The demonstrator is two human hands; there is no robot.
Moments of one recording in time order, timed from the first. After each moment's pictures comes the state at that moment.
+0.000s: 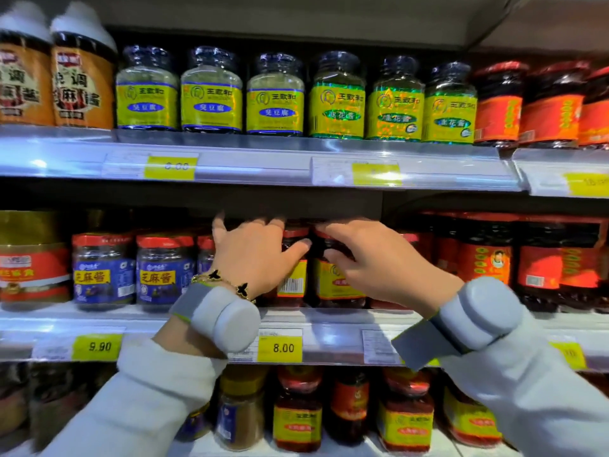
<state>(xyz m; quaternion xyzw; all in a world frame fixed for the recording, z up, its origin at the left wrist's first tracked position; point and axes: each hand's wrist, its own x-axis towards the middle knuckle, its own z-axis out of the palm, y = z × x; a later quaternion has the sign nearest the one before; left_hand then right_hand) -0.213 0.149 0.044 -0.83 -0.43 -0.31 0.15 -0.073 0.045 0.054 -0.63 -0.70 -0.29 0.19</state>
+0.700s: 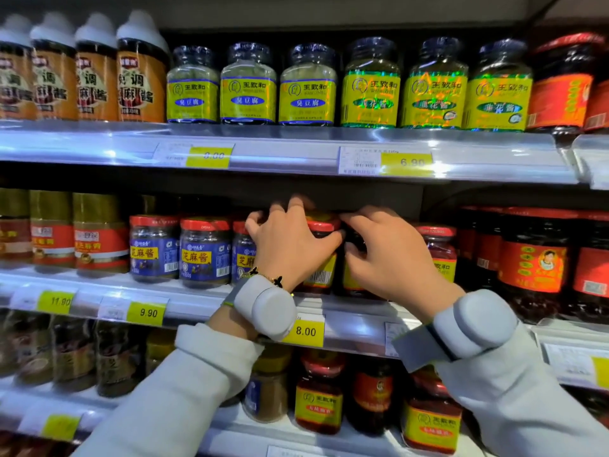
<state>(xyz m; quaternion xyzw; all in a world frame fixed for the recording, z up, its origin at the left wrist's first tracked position) -0.199 0.141 0.034 -0.75 -0.43 -0.50 0.03 -0.080 0.060 0.038 -0.62 -0.66 -0.32 0.28</state>
